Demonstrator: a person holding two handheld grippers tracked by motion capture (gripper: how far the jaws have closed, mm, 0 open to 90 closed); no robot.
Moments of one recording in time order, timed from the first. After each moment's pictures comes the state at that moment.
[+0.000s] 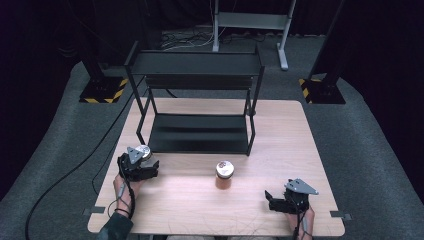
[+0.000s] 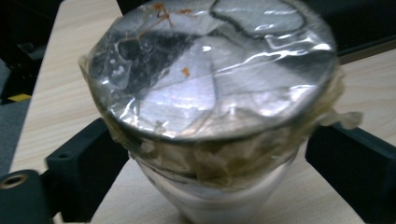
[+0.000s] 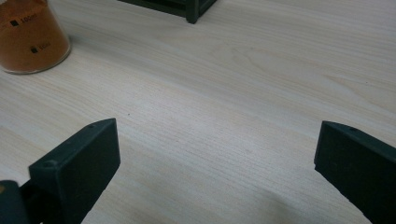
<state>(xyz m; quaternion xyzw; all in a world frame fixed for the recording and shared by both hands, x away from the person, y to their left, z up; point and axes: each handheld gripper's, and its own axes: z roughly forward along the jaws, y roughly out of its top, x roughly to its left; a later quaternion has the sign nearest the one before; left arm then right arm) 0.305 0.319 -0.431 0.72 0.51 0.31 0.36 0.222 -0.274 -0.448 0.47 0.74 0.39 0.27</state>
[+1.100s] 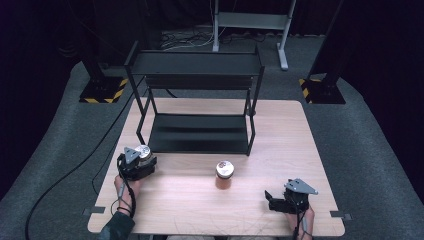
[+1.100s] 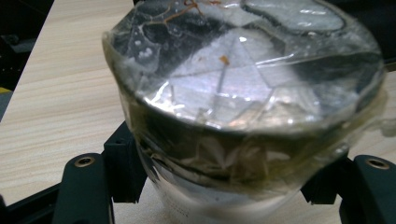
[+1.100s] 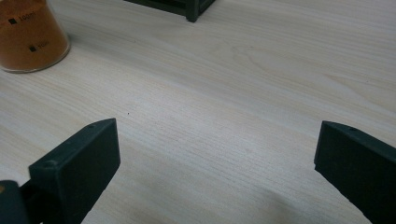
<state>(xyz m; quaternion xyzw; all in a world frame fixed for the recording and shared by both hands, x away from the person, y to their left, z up) 0.304 0.331 -0.443 0.69 0.52 0.30 0.40 0.223 -0.273 -0.447 0.47 0.74 0.39 0.27</state>
